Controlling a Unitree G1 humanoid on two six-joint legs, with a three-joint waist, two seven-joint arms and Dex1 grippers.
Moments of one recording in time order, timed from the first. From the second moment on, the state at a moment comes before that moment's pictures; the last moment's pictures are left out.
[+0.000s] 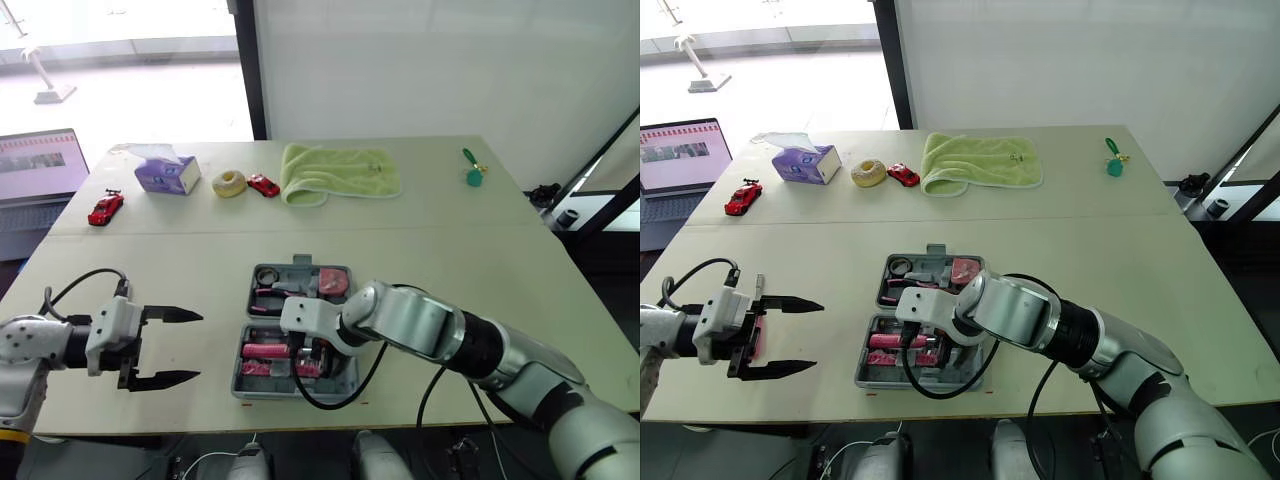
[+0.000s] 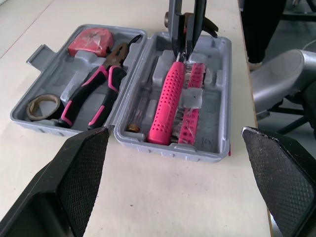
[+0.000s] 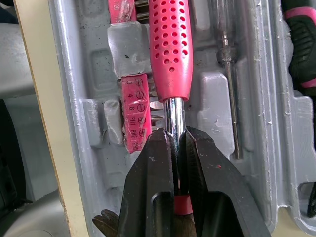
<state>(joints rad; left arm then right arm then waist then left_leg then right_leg) -0.05 0.90 0.22 0.10 -0.47 -0.12 -1.53 -0.96 -0.45 0.88 -0.30 0.36 1.41 0.63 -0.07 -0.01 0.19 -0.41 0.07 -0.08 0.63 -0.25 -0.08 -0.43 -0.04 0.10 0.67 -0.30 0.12</state>
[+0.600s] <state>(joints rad) -0.02 0.90 0.22 0.06 -0.47 -0.11 -1.51 -0.96 -0.45 0.90 -0.25 0.32 1.34 0.63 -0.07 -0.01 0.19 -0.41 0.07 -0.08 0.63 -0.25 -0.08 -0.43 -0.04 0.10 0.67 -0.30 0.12</state>
